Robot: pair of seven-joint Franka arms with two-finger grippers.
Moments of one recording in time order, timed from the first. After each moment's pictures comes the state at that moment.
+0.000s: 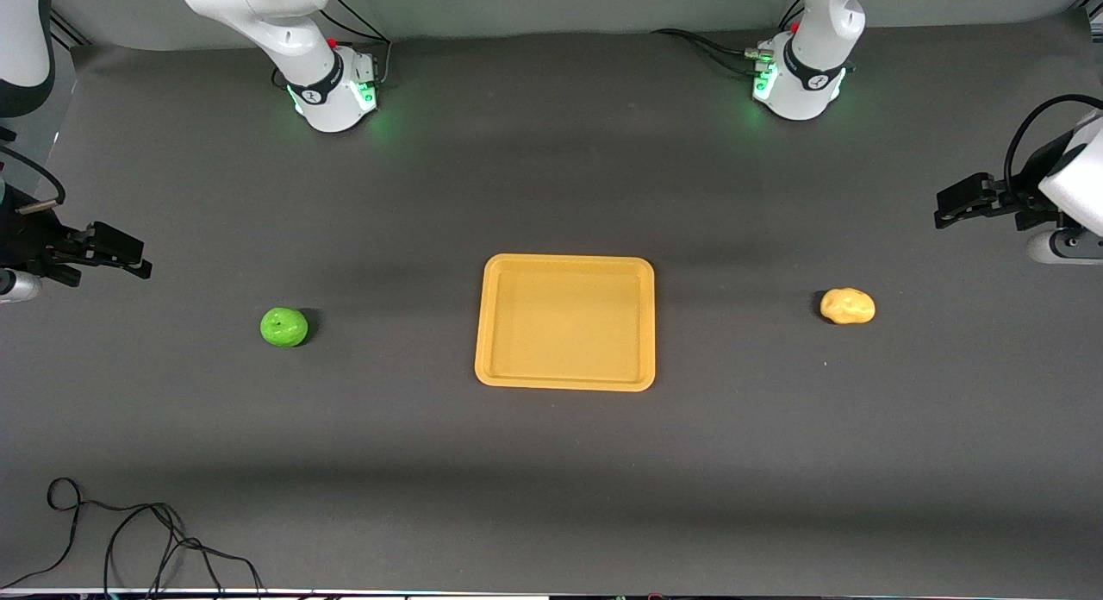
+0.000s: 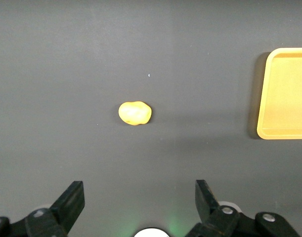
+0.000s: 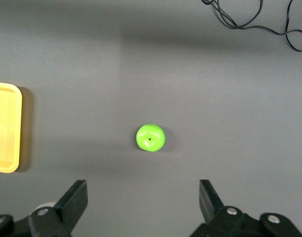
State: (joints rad) left arm -0.09 0.06 0.05 -1.51 -0.01 1.46 0.00; right arm 0.01 0.06 -0.08 -1.61 0.02 1.69 -0.14
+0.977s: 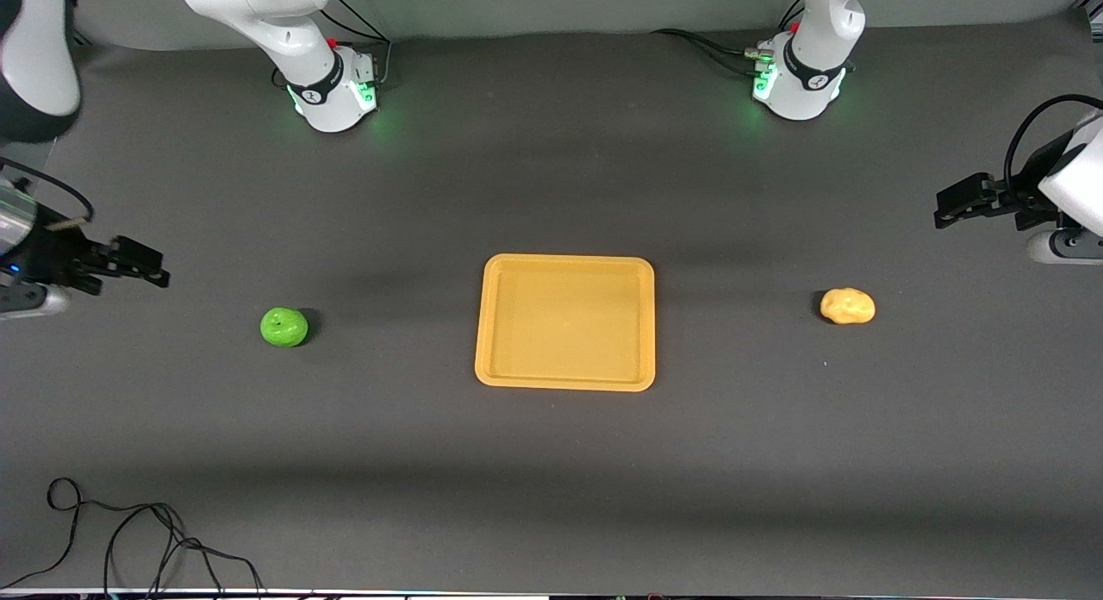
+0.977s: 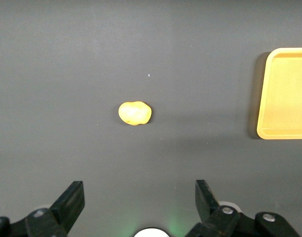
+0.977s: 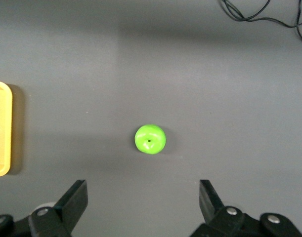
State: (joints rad) left arm -0.09 0.06 0.05 -1.51 -0.01 1.46 0.00; right arm 0.01 0.07 -0.08 -1.72 0.02 1.80 -0.14
